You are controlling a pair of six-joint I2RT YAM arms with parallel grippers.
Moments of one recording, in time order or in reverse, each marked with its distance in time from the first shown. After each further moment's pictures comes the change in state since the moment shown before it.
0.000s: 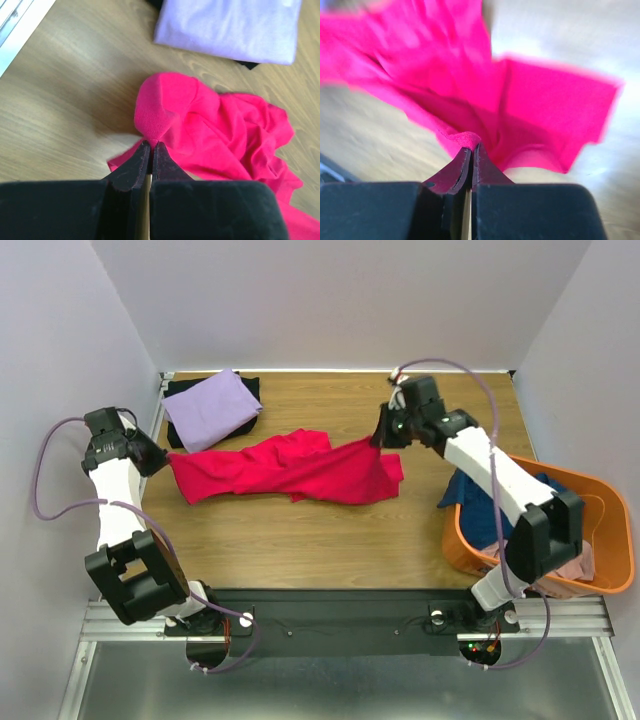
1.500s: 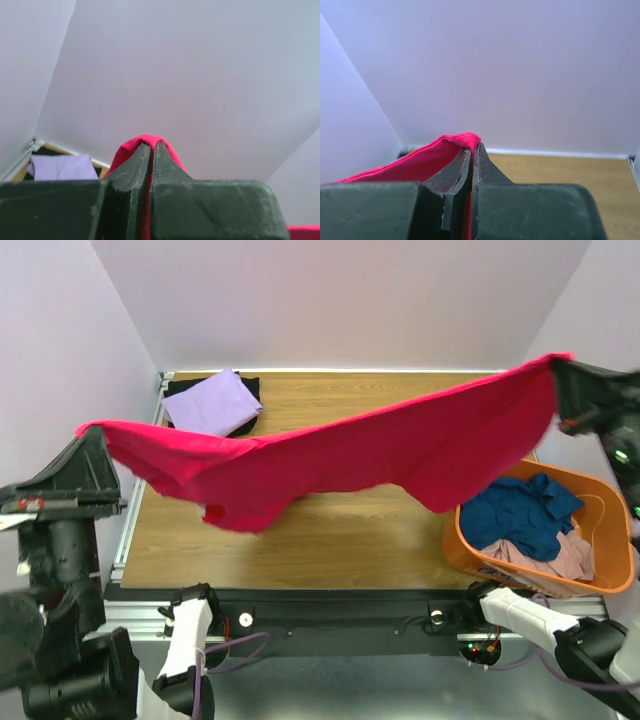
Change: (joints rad) left arm -0.183 -0.623 0.766 -0.169 -0.129 -0.183; right arm -0.046 -0.588 0.695 -0.234 0.434 -0.205
